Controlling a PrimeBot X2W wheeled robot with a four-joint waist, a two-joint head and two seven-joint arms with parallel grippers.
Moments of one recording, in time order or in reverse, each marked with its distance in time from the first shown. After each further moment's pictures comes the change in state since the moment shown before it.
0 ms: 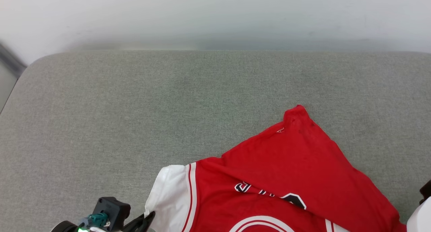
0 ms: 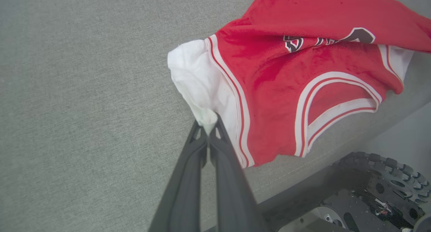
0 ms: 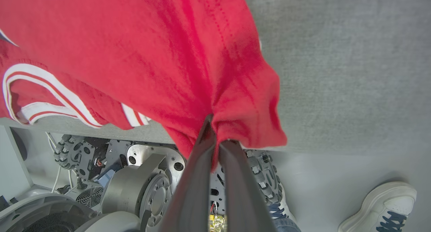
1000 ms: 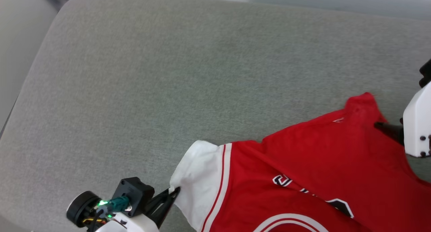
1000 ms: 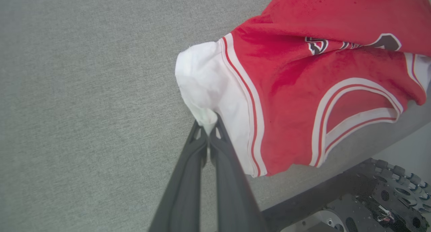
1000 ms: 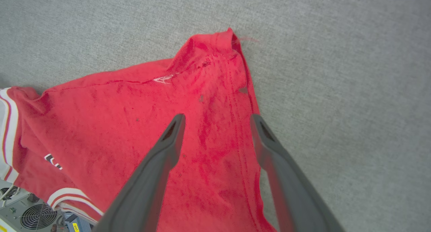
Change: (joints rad) left arm -0.146 -0.045 -0.064 -0.063 0.062 -0.049 0.044; right arm -0.517 -0.082 0.178 0.032 -0.046 0.000 0.023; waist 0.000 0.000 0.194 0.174
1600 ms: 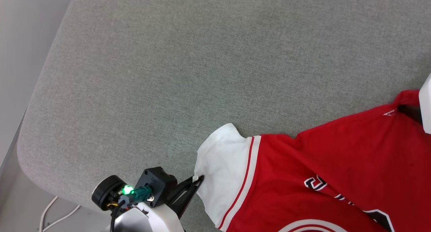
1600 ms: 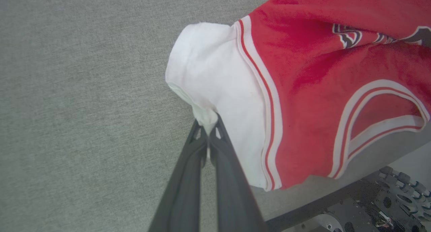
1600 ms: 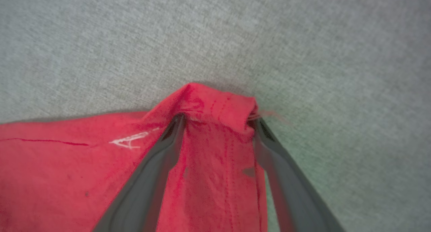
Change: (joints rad) left arm -0.119 -0.105 -0.066 0.069 0.030 -0.068 -0.033; right arm -0.155 -0.134 0.120 0.240 -0.067 0.000 -0.033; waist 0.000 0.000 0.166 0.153
